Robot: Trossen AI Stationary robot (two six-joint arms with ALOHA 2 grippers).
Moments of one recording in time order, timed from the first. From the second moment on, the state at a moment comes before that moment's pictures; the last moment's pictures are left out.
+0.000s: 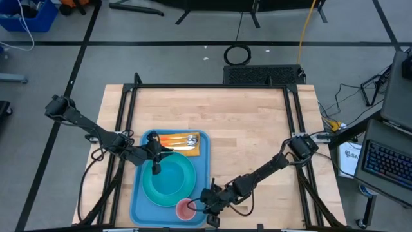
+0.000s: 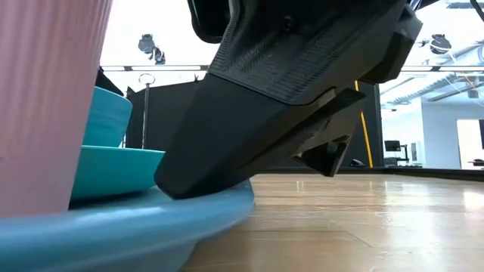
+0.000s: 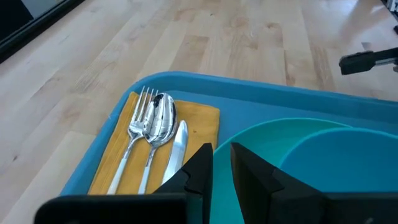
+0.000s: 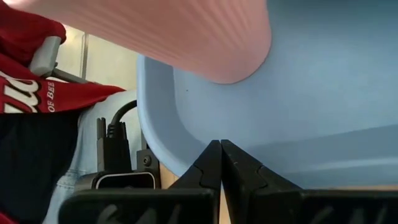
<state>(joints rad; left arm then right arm) -0.51 0.96 0.40 -0.08 -0.56 -0.42 0.54 2.18 1.43 -0.06 -0.03 0.85</state>
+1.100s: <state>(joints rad) -0.51 0.96 0.40 -0.08 -0.55 -0.42 0.54 2.15 1.42 -0.38 -0.06 0.99</state>
